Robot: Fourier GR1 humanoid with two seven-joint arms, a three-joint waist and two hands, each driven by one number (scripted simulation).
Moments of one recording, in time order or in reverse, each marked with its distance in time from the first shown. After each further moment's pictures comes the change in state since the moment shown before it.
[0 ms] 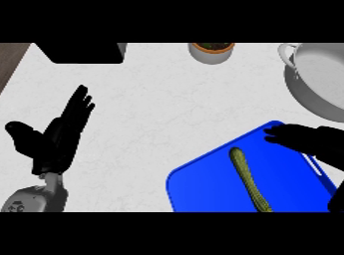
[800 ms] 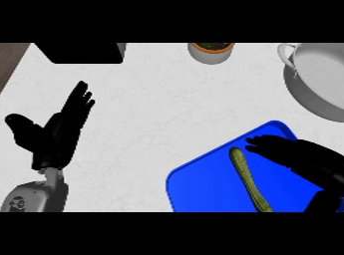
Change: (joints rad) left arm -0.033 -0.027 0.037 0.007 -0.026 -0.025 0.034; right arm 0.097 0.232 -0.045 -0.088 0.156 0.059 0.095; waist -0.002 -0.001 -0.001
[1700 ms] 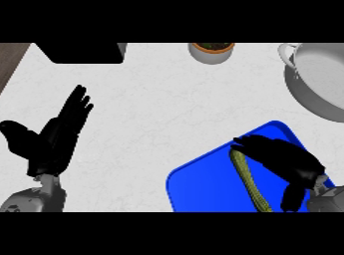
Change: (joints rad) left arm 0.041 -0.021 0.015 -0.051 -0.011 -0.032 0.022; right arm -0.044 0.140 0.074 0.145 0.319 -0.047 0.034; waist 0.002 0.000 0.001
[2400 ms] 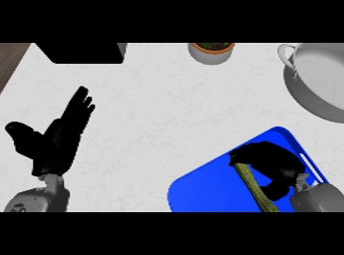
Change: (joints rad) left arm 0.002 -0.023 0.007 0.027 -0.024 -0.010 -0.029; right arm -0.021 0.085 0.013 0.162 0.134 -0.092 -0.112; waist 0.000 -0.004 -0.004
